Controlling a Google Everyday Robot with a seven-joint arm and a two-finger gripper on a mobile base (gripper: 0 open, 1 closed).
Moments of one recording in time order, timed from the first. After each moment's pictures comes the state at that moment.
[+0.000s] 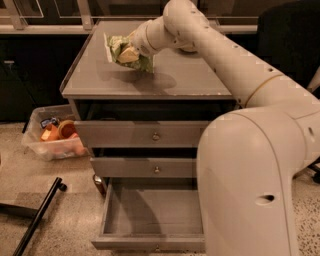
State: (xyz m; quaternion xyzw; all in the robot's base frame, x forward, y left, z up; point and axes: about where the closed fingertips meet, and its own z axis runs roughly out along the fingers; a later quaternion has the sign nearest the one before) arm 0.829 0.085 0.903 -0.56 0.65 0.12 0.50
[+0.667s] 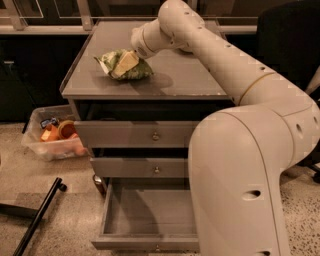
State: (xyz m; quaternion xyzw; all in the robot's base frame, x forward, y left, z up) arm 0.832 0.094 0.888 -0.55 0.67 0.13 0.47
